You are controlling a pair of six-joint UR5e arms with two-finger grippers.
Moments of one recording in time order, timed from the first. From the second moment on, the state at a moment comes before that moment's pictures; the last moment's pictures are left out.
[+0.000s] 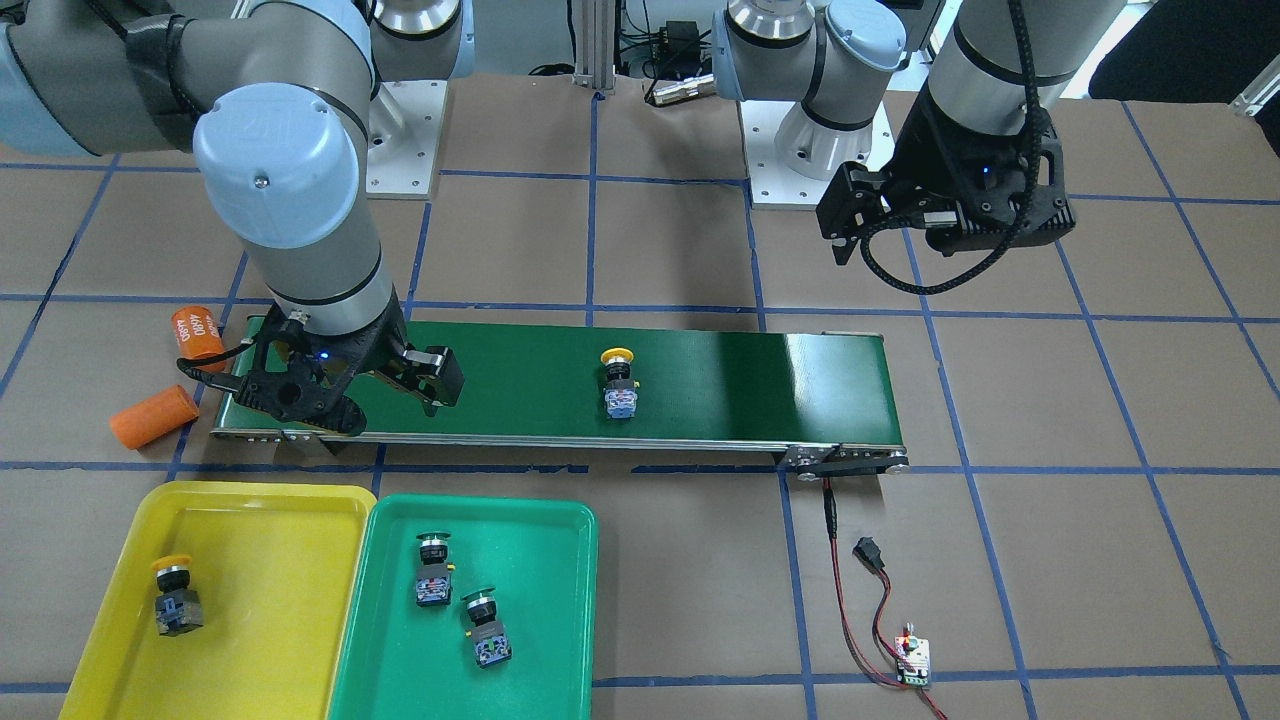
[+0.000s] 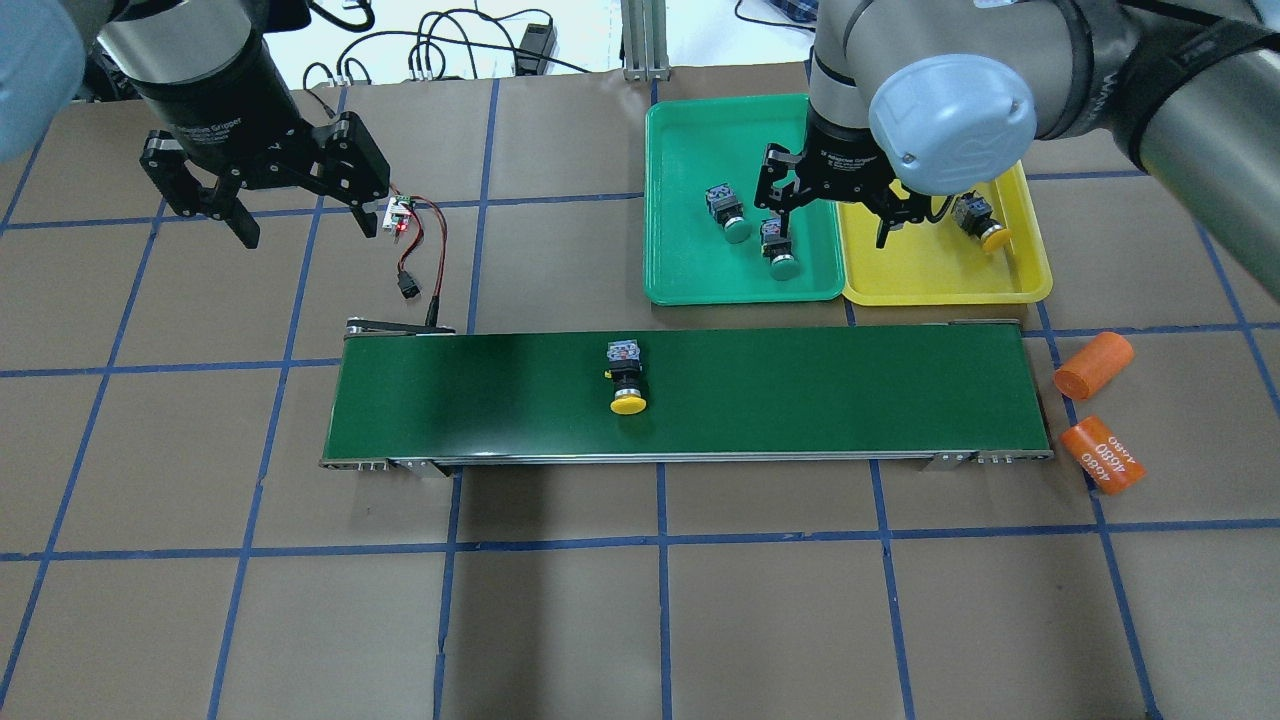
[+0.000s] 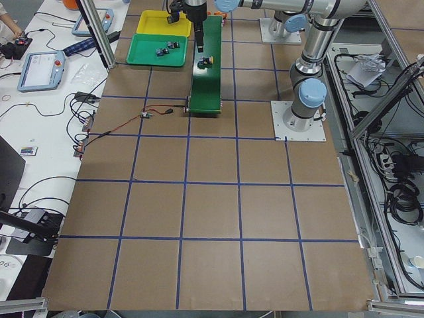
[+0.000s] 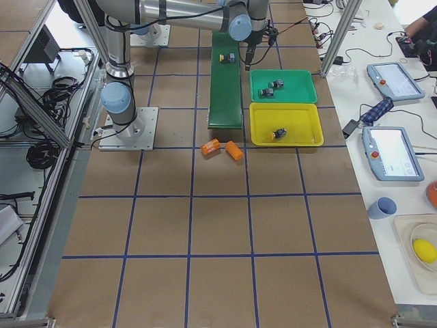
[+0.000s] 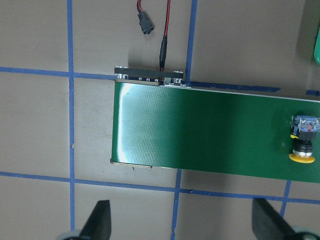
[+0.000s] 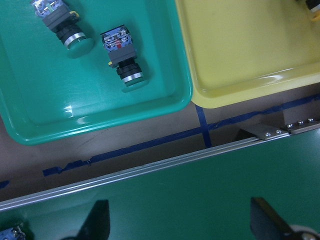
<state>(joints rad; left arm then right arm) -1.56 -1.62 -1.46 -1.69 1.62 -0.08 1.71 -1.28 1.52 -1.77 -1.63 0.39</state>
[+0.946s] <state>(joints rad) -1.55 -1.62 -1.46 -1.66 1.62 -0.08 1.86 -1.22 1.58 -1.95 -1.59 0.57</state>
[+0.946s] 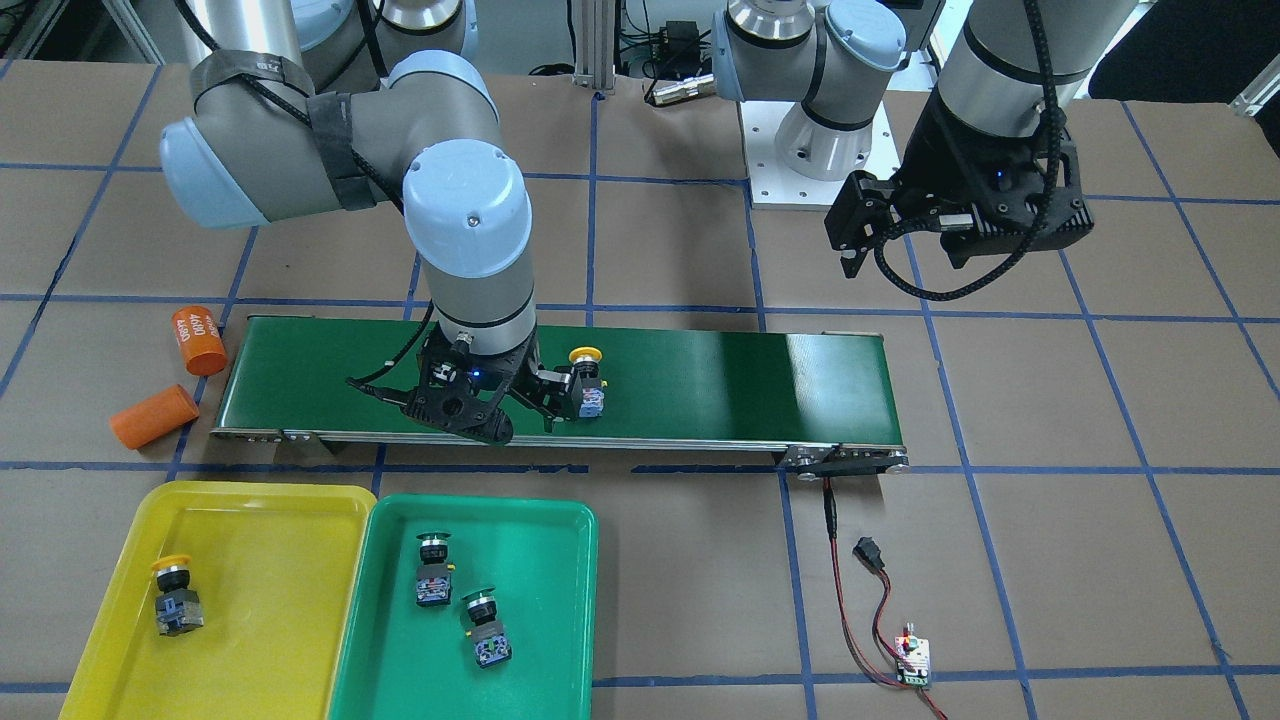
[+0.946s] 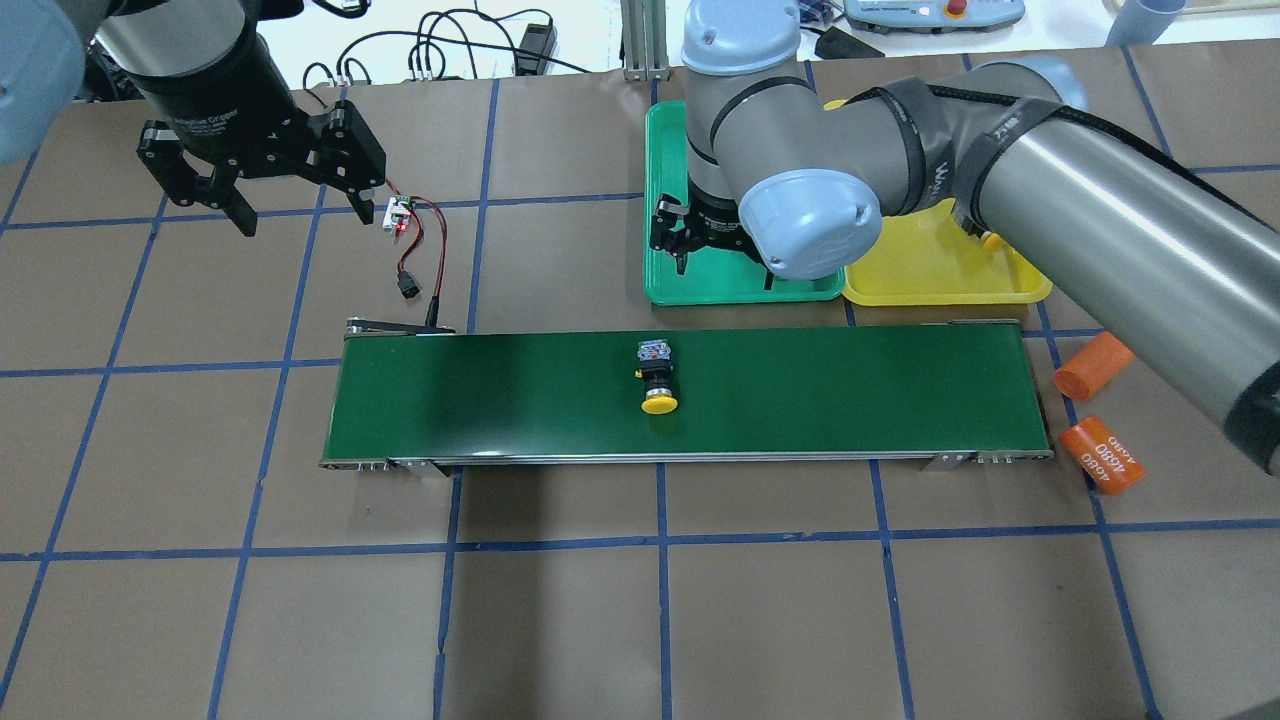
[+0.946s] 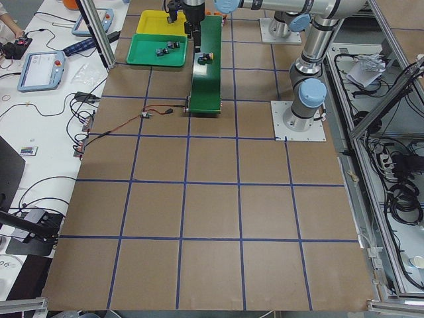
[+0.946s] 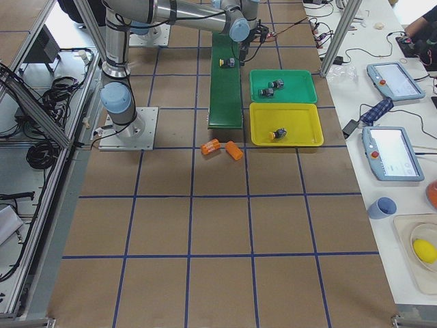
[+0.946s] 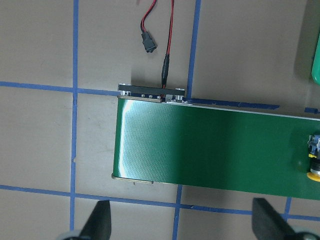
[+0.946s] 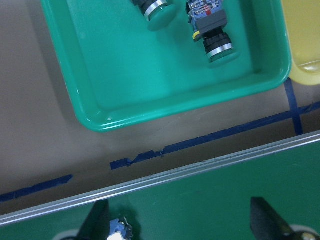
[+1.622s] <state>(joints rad) -1.55 -1.62 -1.45 -1.66 1.62 -0.08 1.92 -1.21 1.68 -1.99 -1.55 0.61</state>
